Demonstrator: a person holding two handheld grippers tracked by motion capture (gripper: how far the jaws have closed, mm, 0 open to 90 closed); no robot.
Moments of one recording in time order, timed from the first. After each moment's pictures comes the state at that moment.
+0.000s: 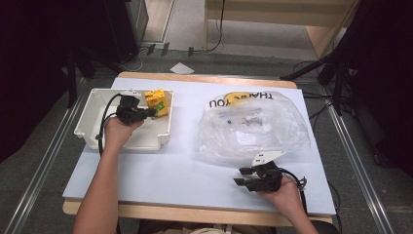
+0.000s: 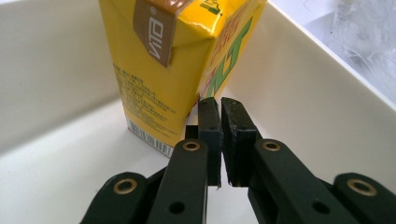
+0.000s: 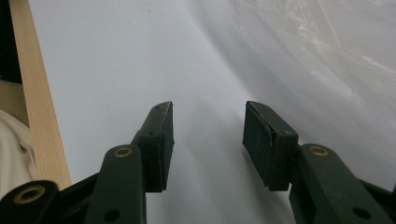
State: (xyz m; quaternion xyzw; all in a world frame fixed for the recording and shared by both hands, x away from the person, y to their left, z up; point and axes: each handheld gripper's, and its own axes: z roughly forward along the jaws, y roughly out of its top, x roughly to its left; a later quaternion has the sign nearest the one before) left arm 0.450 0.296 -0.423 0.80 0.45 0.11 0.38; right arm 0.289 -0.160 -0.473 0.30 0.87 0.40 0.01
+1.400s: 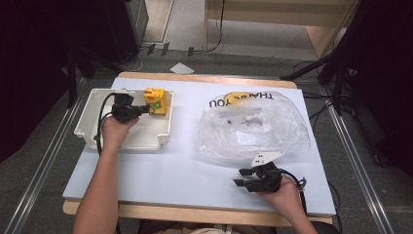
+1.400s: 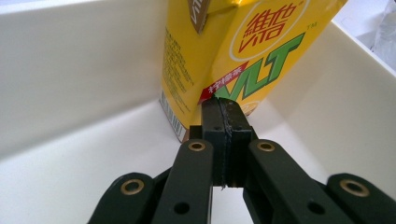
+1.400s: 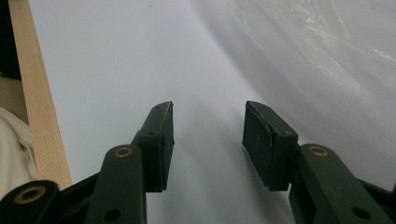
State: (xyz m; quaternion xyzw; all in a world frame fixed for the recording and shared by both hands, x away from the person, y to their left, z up) left arm 0.456 0.312 -0.425 0.77 0.49 0.14 0.38; right arm 0.287 -0.159 -0.474 0.30 0.87 0.39 0.00
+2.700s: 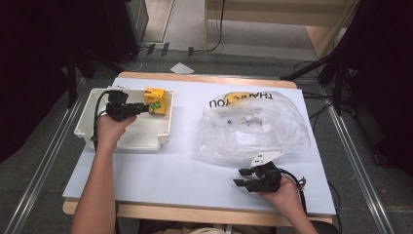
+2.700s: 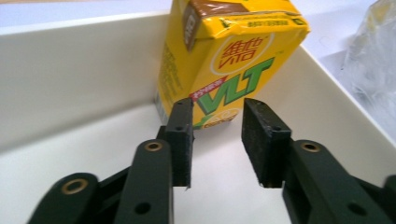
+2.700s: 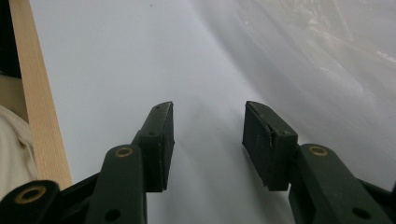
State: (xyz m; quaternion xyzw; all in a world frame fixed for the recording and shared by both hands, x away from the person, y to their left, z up) left arm 0.448 0.318 -0.406 0.75 0.51 0.12 0.40; right arm 0.289 -0.158 -0.474 0.29 0.87 0.39 0.00
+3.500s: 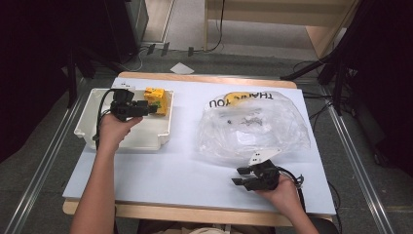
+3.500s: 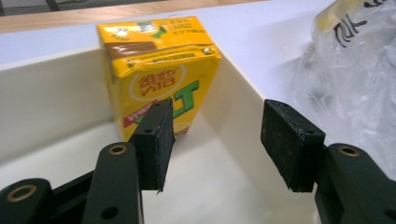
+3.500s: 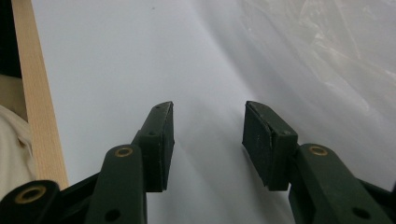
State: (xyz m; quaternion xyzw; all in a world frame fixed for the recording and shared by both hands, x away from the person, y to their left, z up) left arm 0.433 0.289 -0.380 0.77 0.48 0.11 0.41; right arm 0.294 -0.154 -0.474 0.28 0.88 0.39 0.00
